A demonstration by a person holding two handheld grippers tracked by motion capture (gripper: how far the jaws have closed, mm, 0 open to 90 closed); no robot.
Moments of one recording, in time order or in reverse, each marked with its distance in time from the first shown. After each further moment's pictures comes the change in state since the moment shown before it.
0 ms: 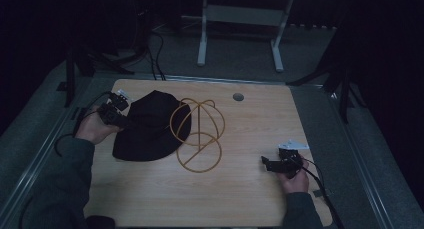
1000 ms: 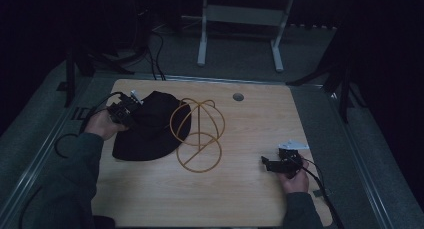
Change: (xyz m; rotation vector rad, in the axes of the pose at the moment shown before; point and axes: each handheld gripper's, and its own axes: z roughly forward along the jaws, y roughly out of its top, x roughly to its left) left arm -0.003 0.018 0.021 0.141 -0.013 0.024; right arm 0.000 0.000 0.000 0.001 0.001 -0.001
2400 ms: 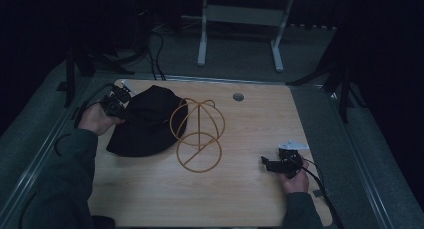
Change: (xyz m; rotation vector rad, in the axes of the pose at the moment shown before) left arm 0.007 -0.001 -0.034 -0.099 -0.017 -0.047; right arm 0.000 0.000 0.000 0.001 0.002 -0.001
